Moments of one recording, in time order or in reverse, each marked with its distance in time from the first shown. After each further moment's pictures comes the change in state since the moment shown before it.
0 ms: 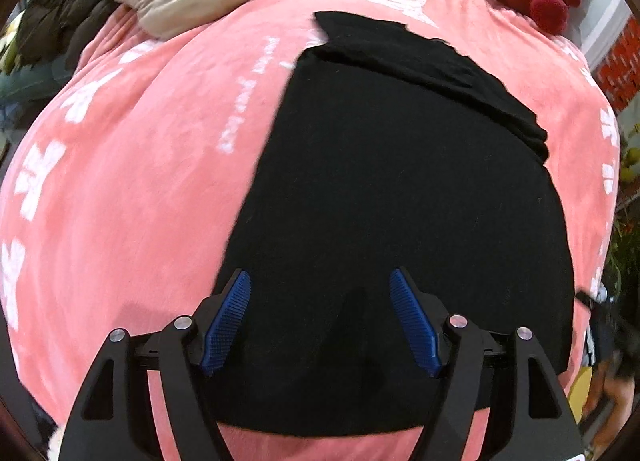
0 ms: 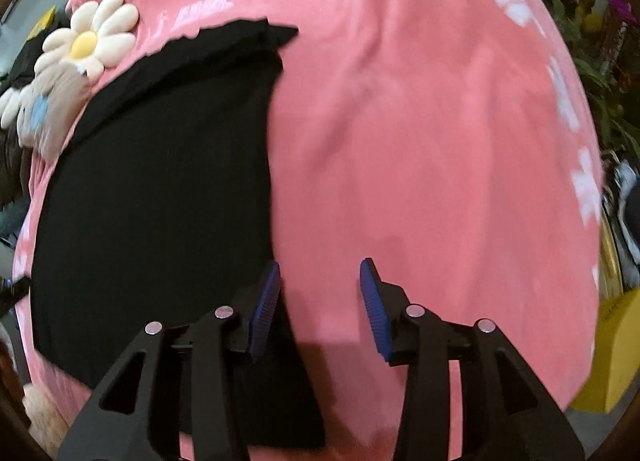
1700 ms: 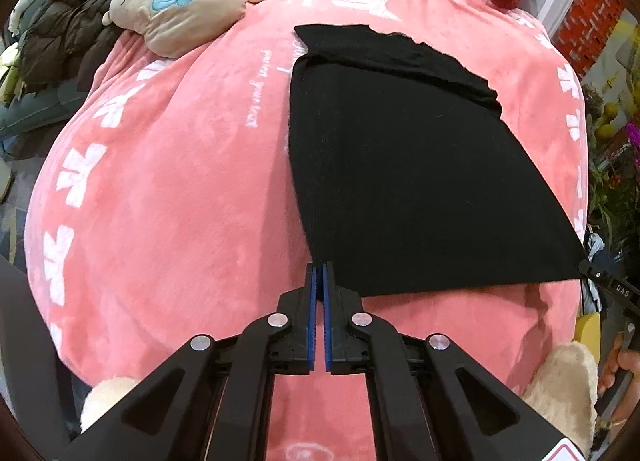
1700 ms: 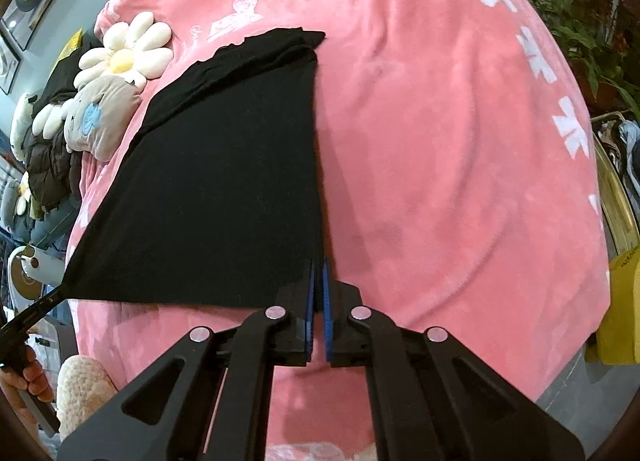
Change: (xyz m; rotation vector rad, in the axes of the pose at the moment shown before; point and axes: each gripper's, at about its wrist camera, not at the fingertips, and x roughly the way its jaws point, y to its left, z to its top) left arm -0.099 0.001 -0.059 0.135 0.000 -0.002; right arm -0.087 0.002 -0.060 0.058 -0.017 0.164
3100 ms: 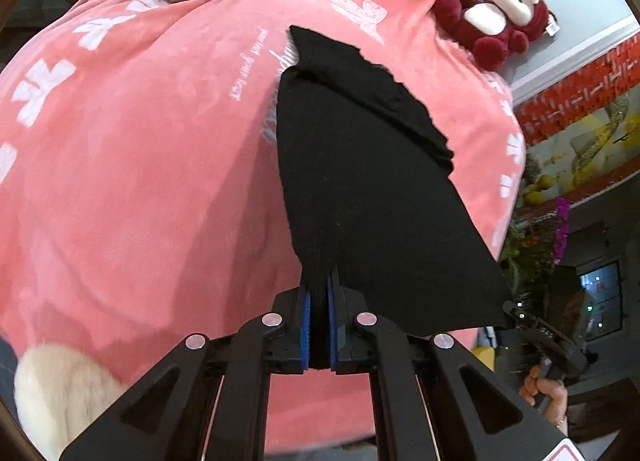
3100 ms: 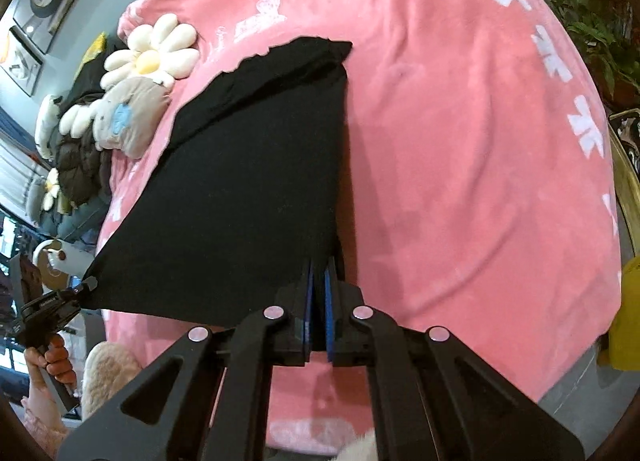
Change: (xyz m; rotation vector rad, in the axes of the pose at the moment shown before) left arm -0.024 0.057 -0.019 -0.245 0.027 -0.394; right arm -0.050 -0.007 -0.013 -0.015 0.022 0.108
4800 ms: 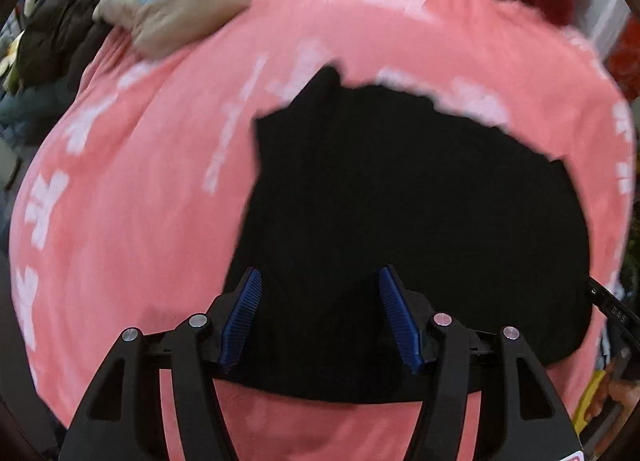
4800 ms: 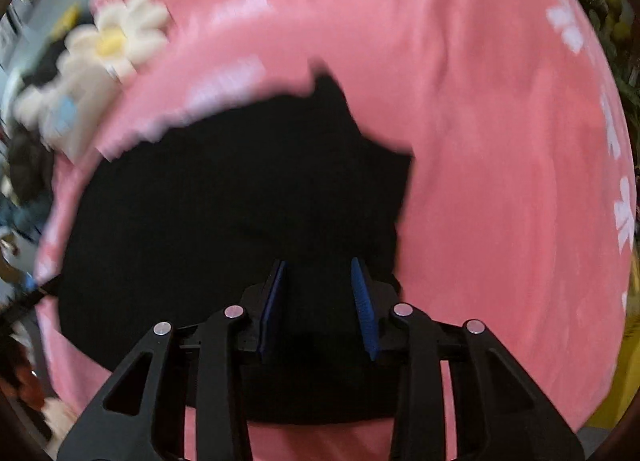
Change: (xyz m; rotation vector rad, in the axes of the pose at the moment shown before) left arm 0.147 -0.034 0.088 0.143 -0.019 0.479; right arm 0.174 0.018 0.115 -0.087 -0.003 -0.177
